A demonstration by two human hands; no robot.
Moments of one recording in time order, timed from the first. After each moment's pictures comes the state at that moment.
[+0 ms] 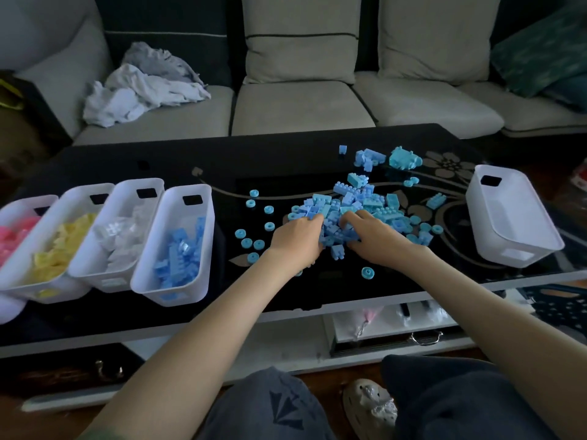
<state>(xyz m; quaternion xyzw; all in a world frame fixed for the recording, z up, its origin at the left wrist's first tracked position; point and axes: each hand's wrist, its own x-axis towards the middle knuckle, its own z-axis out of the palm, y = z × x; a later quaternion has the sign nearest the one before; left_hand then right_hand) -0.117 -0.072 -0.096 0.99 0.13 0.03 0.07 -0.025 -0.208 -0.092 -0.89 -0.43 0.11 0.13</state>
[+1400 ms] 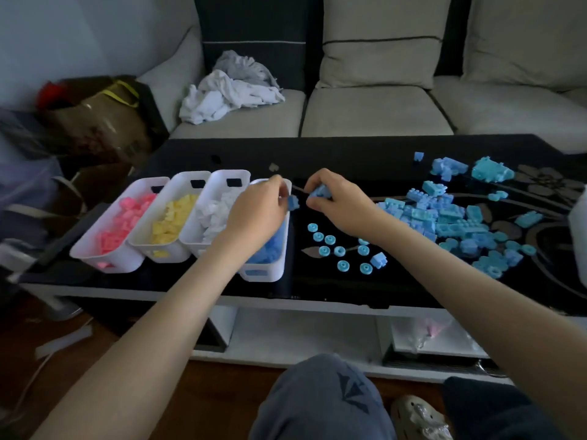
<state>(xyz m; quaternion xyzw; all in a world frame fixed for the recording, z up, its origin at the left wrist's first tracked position) -0.237 0.023 -0.032 0.92 0.31 0.22 0.10 -0.122 -0.087 -0.028 -0.76 -0.52 0.11 0.38</state>
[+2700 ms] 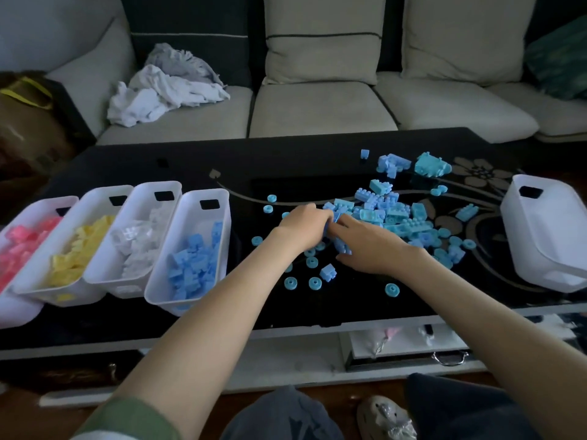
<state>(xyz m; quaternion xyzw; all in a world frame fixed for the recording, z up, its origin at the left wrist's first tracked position) -0.092 -0.027 -0.079 0.98 0.13 -0.05 0.11 -0.030 -0.161 -0.089 -0.84 -0.55 0.06 0.00</state>
